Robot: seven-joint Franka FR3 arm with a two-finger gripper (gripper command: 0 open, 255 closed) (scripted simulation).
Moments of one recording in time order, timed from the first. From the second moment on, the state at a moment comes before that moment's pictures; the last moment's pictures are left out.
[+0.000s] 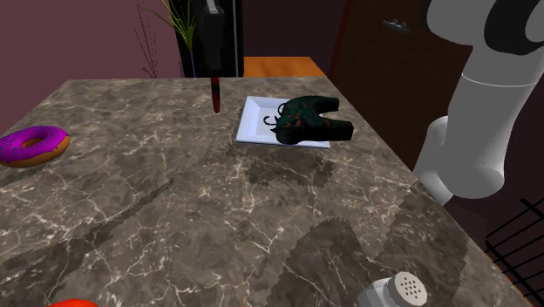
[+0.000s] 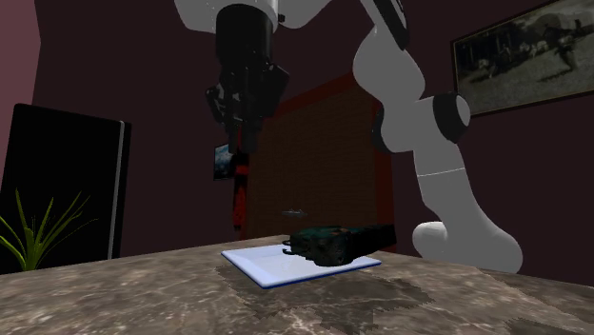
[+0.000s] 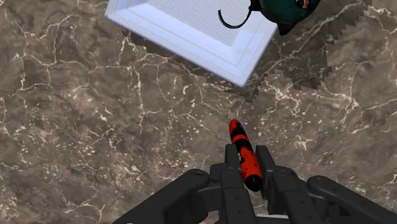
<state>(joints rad) 0.39 0.21 0.41 -1.15 -0.09 1.33 -0.34</state>
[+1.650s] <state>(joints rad) 0.21 -0.30 0.23 -1.77 0.06 1.47 -0.67</state>
